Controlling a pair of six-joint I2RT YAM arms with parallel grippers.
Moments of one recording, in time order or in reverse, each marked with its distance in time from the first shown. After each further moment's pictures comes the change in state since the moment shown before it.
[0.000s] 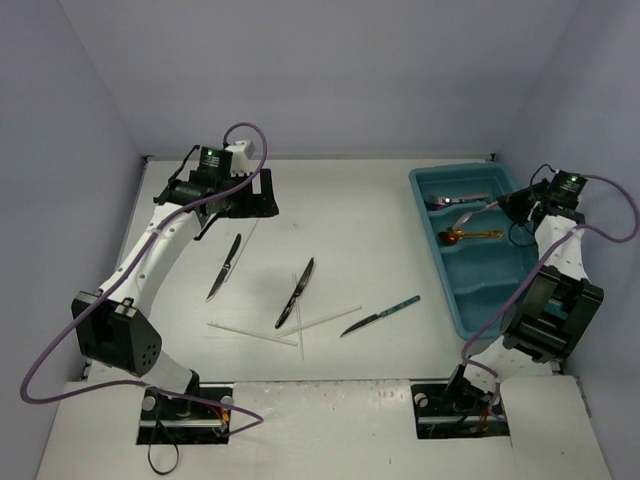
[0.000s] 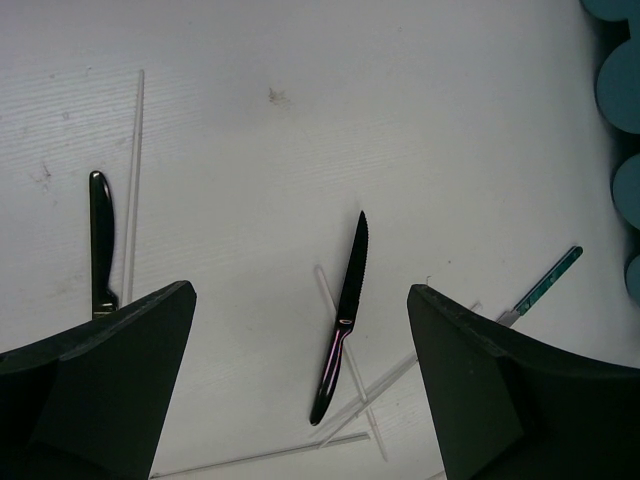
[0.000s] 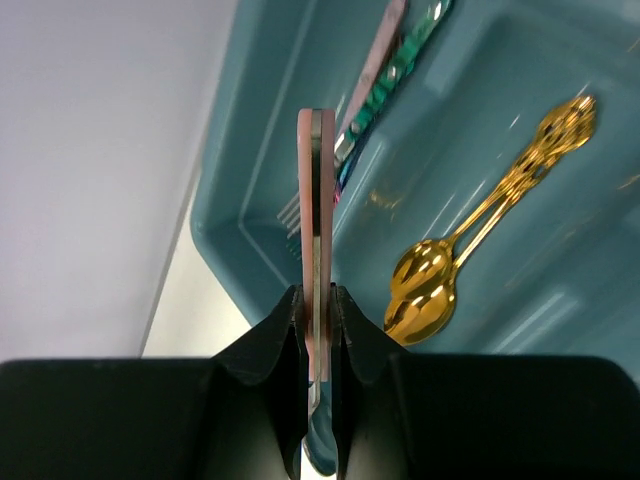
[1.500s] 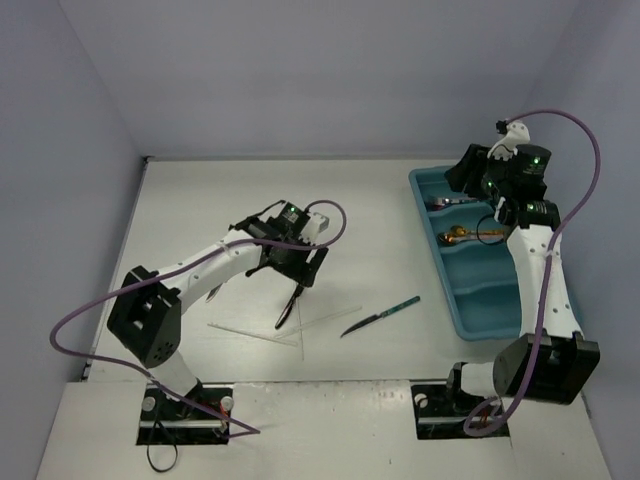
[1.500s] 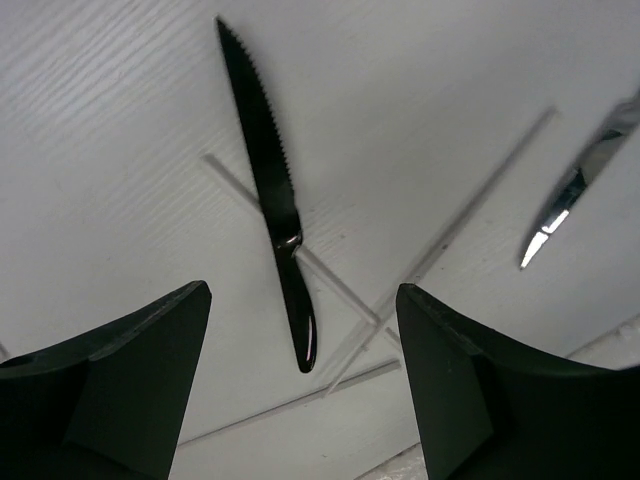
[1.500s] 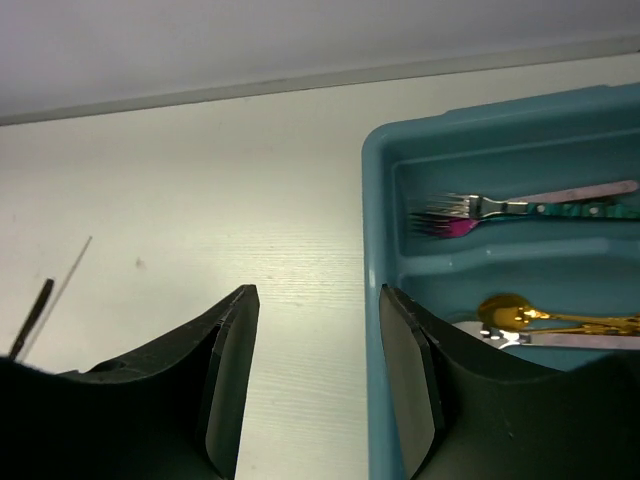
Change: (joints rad) left arm -0.365 0.119 -0.204 -0.002 -0.099 0.161; right arm 0.348 -0.278 0.063 -0.072 -0.046 -0.635
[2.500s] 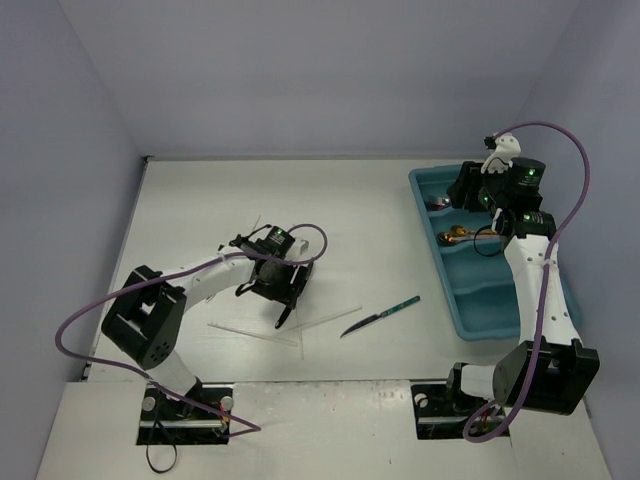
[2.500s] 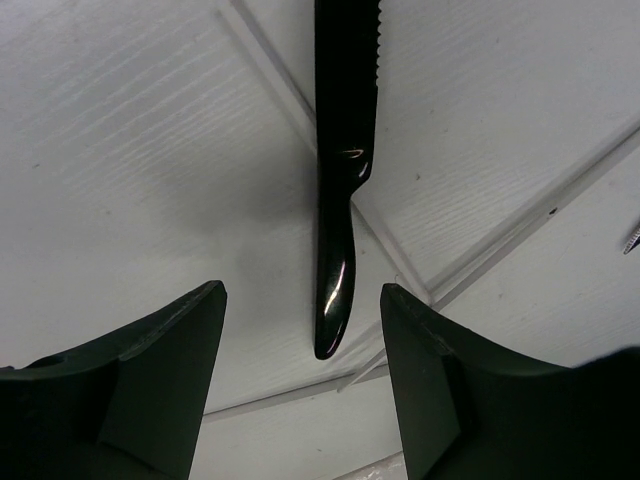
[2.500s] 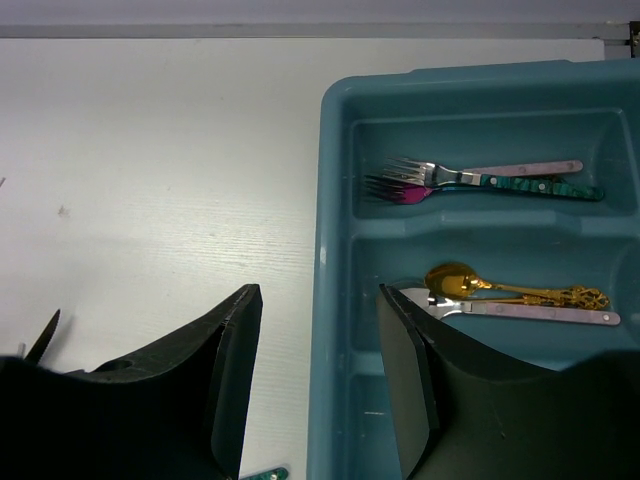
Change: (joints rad) left arm 0.053 -0.023 -0.271 0.100 0.025 -0.097; right arm 0.003 -0.057 -0.102 -0.017 0.037 -0.174
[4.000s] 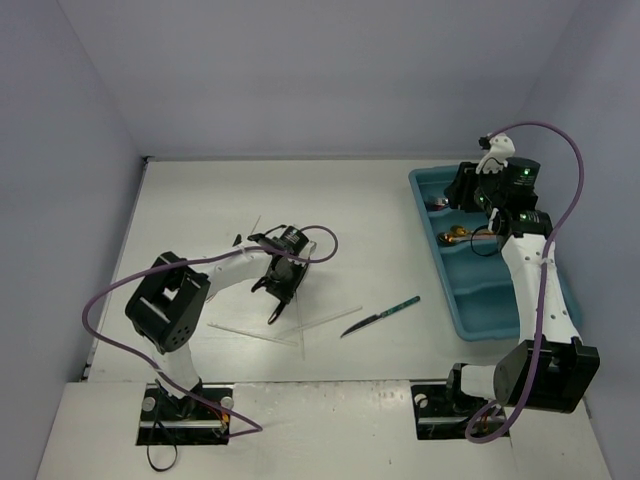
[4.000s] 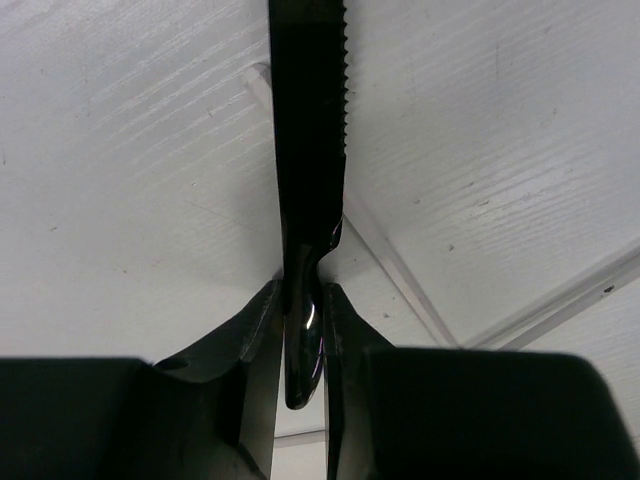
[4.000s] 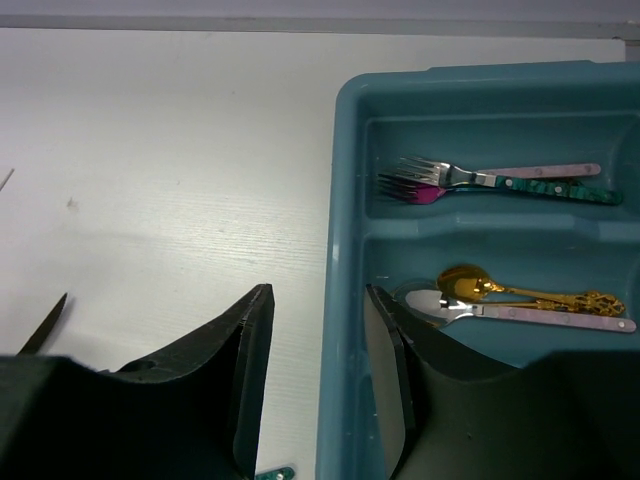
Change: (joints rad) left arm -0.033 0.150 0.100 -0.023 -0.106 0.010; right arm 0.026 0.008 0.000 0.000 -0.001 0.000
